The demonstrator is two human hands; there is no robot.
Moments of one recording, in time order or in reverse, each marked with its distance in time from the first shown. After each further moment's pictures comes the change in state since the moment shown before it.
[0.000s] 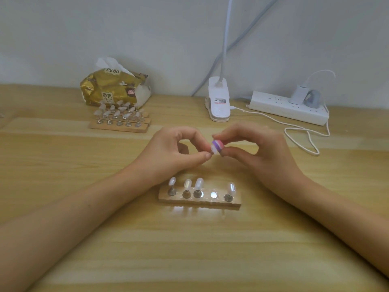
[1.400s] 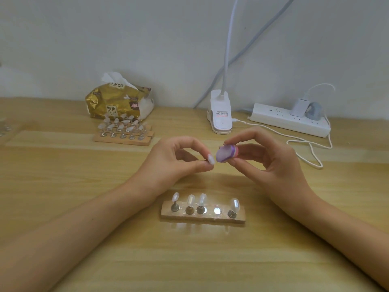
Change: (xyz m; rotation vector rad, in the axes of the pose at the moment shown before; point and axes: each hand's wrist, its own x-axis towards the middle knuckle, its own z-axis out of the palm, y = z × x) left_hand 0.004 -0.001 -0.003 -0.135 0.034 -0.047; right_hand -0.004 -0.001 -0.001 0.252 0.043 0.082
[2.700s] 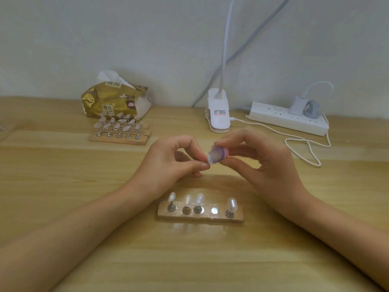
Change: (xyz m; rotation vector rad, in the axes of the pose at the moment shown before) left_hand 0.000 0.001 0.005 0.038 0.040 0.030; right_hand 0.003 -0.001 0.007 -0.128 -0.018 -0.143
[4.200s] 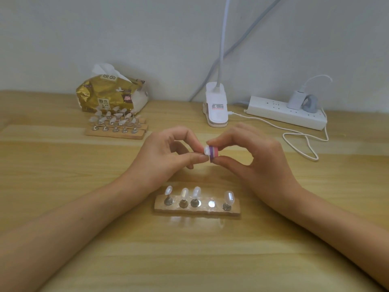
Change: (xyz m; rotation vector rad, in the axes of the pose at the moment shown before) left_hand 0.000 0.000 -0.001 -0.009 0.040 0.067; right_hand 0.002 0.000 0.002 -0.218 -0.032 -0.024
